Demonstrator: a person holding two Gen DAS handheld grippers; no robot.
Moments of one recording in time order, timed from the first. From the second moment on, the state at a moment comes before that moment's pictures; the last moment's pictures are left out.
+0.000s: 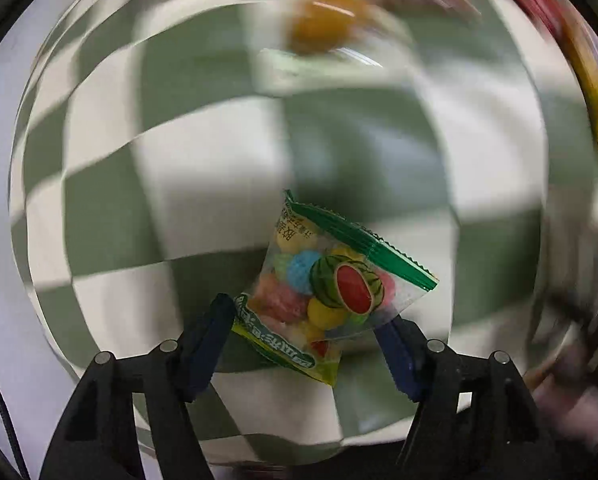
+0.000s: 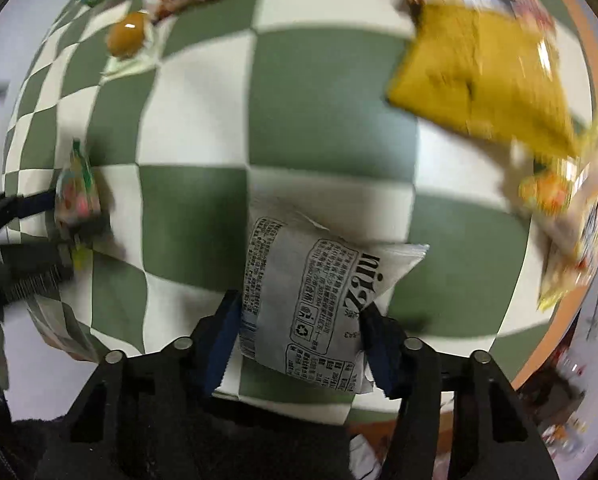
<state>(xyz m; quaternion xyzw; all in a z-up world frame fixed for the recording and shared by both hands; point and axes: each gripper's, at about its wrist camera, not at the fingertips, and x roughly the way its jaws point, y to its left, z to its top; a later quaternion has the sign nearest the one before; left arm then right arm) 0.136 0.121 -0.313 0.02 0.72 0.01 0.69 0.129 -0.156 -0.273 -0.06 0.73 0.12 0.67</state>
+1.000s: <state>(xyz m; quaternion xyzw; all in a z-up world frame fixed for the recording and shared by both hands) 0.165 0.125 -0.261 -0.05 0.68 0.00 0.73 0.171 -0.171 -0.232 0.03 0.68 0.14 0.72</state>
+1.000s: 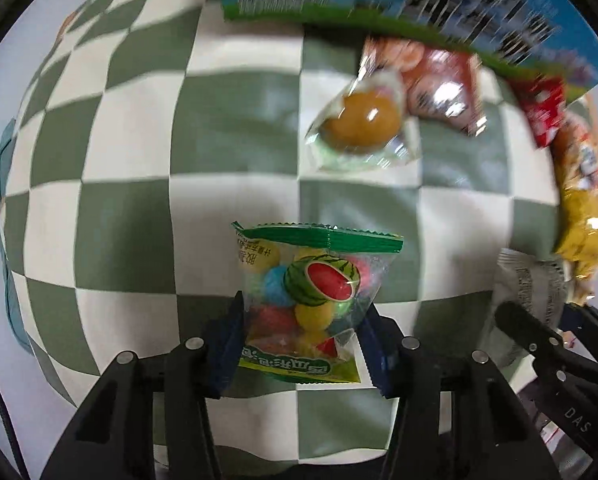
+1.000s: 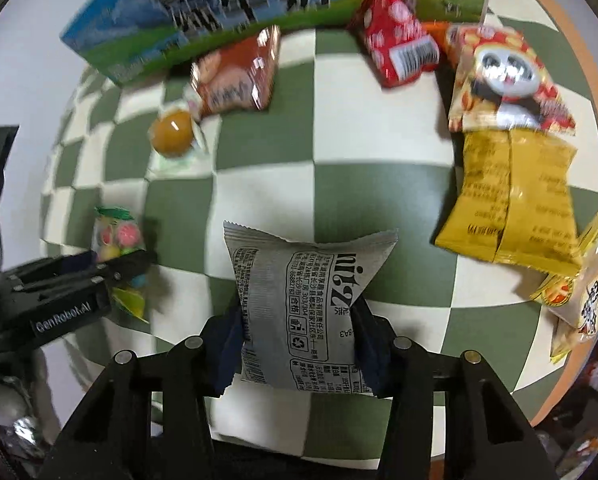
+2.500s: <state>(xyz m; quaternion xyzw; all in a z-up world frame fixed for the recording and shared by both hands) 0.406 0.151 -0.195 -0.12 0.70 0.01 0.71 0.433 -0.058 -0.191 0.03 0.70 0.19 0.68</state>
